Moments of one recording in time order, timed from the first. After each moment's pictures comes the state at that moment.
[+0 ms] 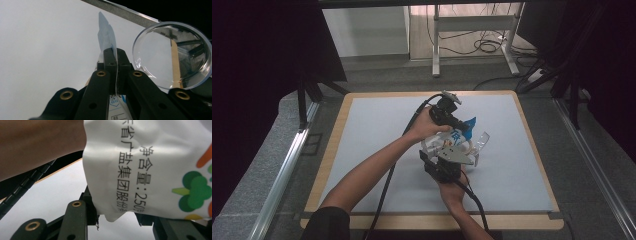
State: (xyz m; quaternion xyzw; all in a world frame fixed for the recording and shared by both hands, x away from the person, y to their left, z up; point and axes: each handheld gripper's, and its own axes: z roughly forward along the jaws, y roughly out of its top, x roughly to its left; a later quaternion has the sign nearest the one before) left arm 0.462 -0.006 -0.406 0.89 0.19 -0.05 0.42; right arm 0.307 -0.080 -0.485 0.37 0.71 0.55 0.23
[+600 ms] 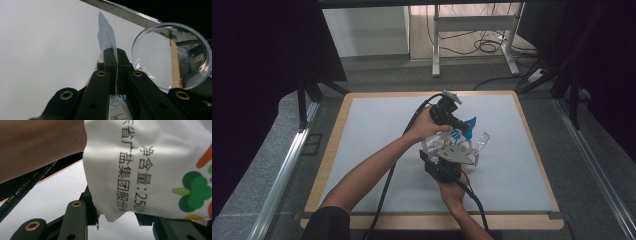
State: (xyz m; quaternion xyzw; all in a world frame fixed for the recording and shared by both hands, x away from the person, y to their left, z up) left arm 0.463 -0.007 -0.405 0.89 0.18 -0.06 0.42; right arm 0.307 -0.080 -0.483 0.37 0.71 0.56 0.23
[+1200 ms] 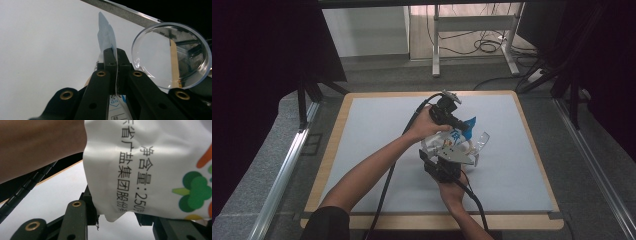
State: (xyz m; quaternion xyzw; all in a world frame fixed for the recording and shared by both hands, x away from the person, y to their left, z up) left arm 0.463 -0.006 -0.405 0.89 0.18 -0.06 0.42; right arm 0.307 -0.079 -0.483 0.36 0.71 0.56 0.23
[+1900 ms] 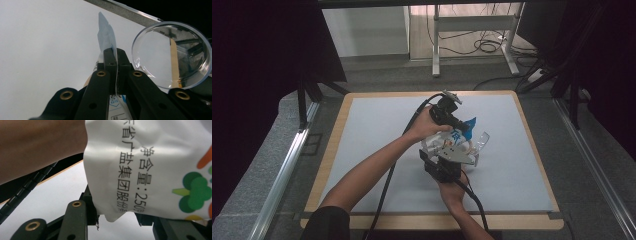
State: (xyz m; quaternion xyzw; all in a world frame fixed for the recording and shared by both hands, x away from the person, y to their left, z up) left arm 0.464 -0.007 -0.405 0.89 0.18 -0.06 0.42; right arm 0.307 -0.080 -0.482 0.37 0.71 0.56 0.23
